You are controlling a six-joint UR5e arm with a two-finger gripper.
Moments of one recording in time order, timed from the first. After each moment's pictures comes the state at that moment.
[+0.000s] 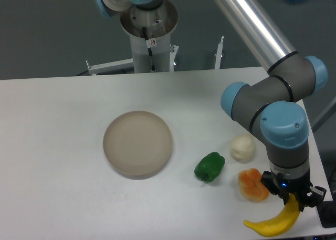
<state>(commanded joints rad) 2.35 -2.35 -0.95 -0.99 1.72 1.10</state>
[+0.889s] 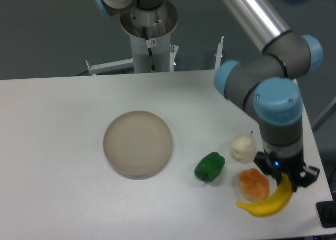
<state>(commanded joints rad) 2.36 -2.10 -1.17 -1.15 1.72 1.12</state>
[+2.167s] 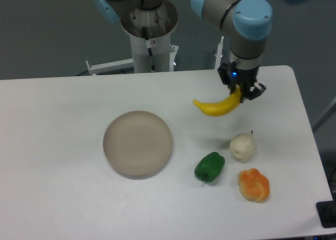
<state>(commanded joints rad) 2.51 -1.69 -1.90 -1.06 1.59 1.44</state>
